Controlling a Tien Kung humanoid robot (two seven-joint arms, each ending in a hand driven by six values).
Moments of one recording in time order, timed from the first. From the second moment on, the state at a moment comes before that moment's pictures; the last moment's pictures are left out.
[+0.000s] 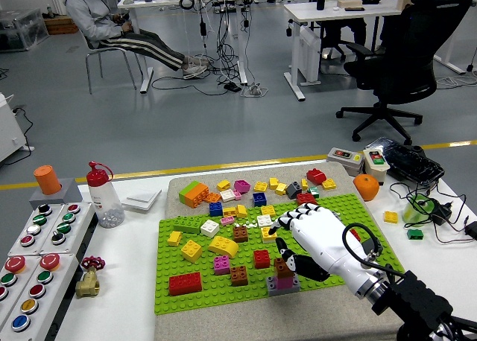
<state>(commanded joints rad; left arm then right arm) -0.21 0.07 -1.19 -0.22 1.20 0.08 0.44 0.62 -0.45 0.56 1.49 -2.14 -0.42 -0.19</state>
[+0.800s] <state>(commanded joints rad) -0.21 0.07 -1.18 -0.22 1.19 0.08 0.44 0.62 -0.47 0.62 1.49 -2.13 -0.43 -0.19</state>
